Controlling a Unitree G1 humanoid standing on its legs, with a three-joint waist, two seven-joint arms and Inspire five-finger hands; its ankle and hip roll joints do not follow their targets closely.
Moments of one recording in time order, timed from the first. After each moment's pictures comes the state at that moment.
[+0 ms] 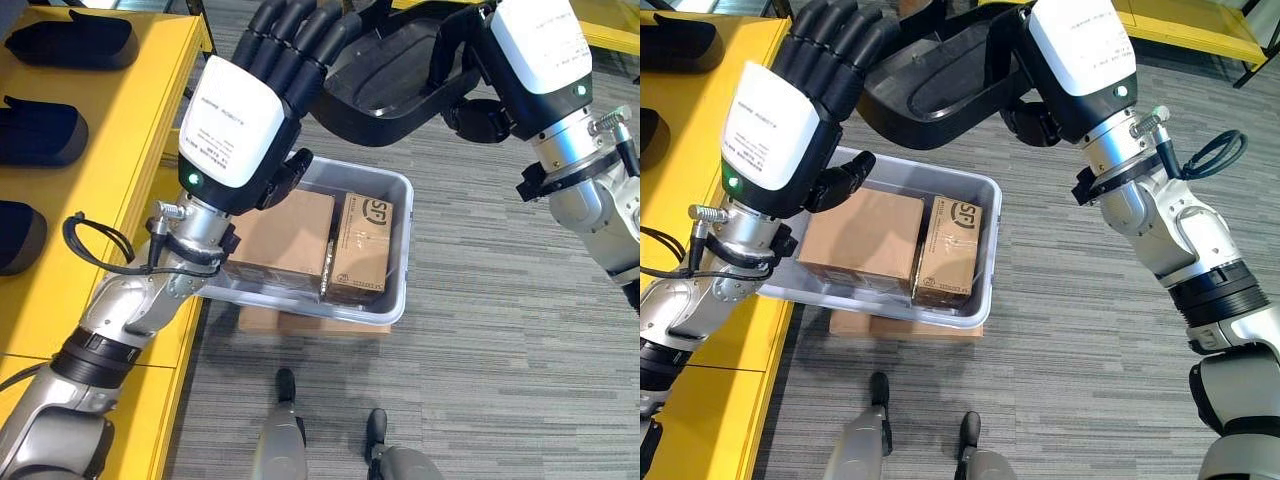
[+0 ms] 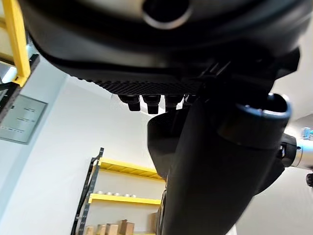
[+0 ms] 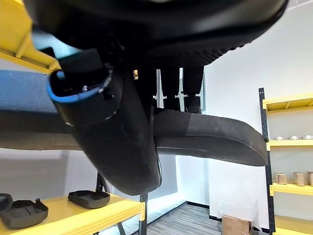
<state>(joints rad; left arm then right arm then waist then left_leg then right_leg) -0.65 0.89 -0.33 -0.06 0.73 -0.26 0.54 -0.97 -0.97 0.46 0.24 -0.47 -0.28 -0.38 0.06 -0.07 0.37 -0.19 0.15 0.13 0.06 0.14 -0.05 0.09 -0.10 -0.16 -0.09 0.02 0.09</state>
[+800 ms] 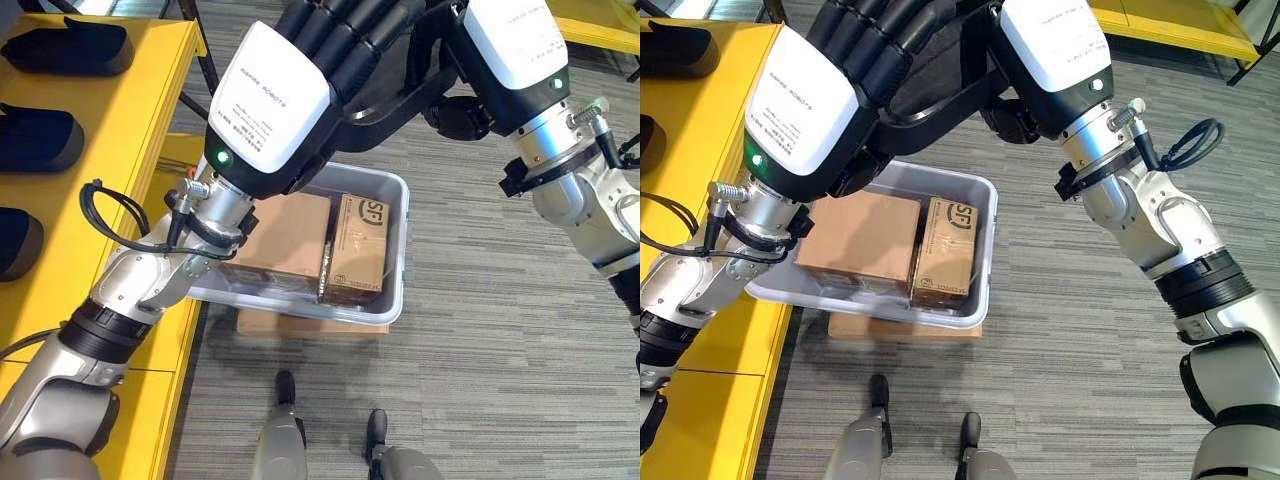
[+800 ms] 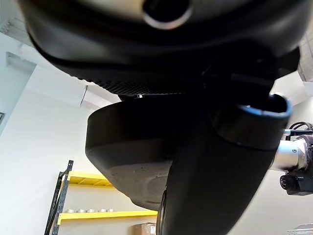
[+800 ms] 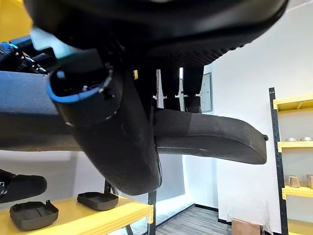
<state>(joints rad) -0.77 0.89 -0.41 -0.05 0.77 -0.26 0.54 -1.03 -0.93 0.53 0.25 -0.47 -0.27 -0.38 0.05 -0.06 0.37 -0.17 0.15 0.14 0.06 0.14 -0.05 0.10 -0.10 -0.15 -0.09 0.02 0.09</state>
